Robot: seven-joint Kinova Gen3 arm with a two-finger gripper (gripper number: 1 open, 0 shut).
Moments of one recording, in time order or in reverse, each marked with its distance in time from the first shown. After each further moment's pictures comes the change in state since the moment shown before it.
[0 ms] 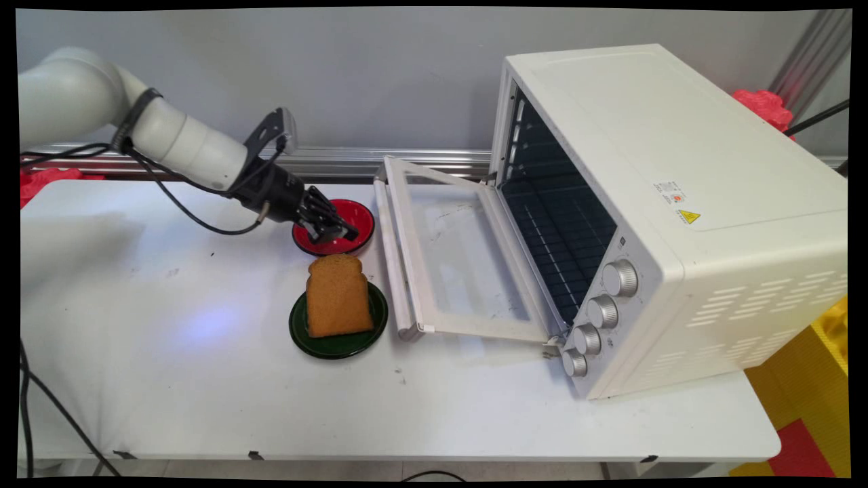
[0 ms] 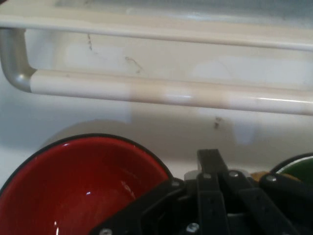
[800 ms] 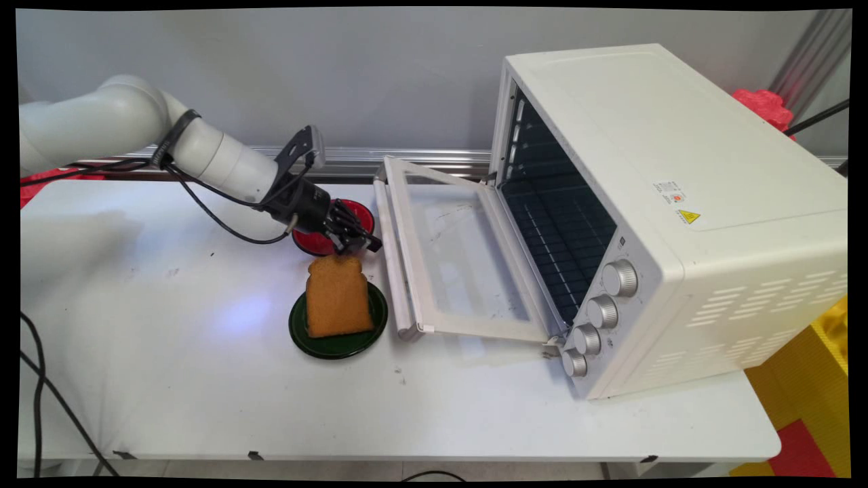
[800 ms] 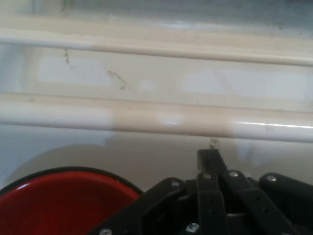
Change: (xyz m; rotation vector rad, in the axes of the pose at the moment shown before) arm 0.000 -0.005 0.044 -0.051 0.027 0.003
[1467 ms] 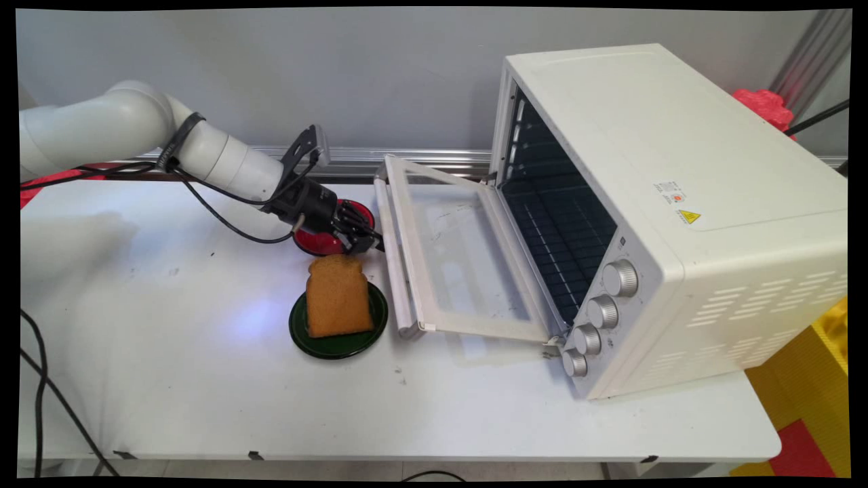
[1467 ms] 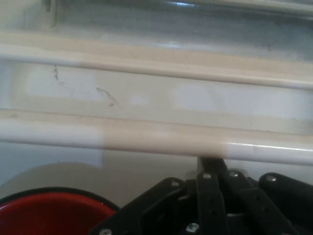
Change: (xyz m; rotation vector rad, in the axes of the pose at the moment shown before) arm 0.003 0.004 0.005 -0.023 0.044 -0.030
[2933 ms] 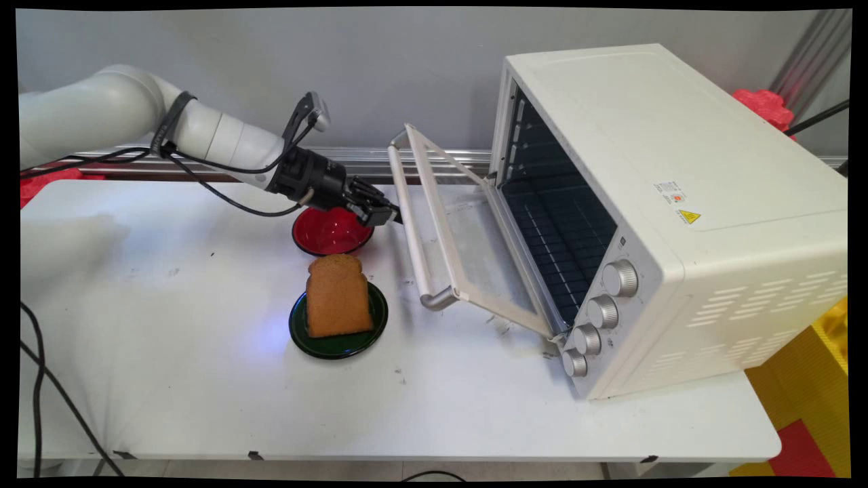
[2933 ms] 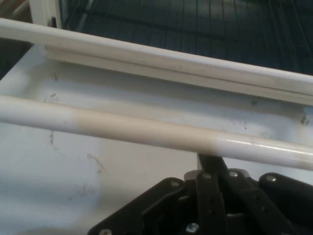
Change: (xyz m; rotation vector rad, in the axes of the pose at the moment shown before) arm 0.032 0.012 -0.015 -0.009 0.140 -0.073
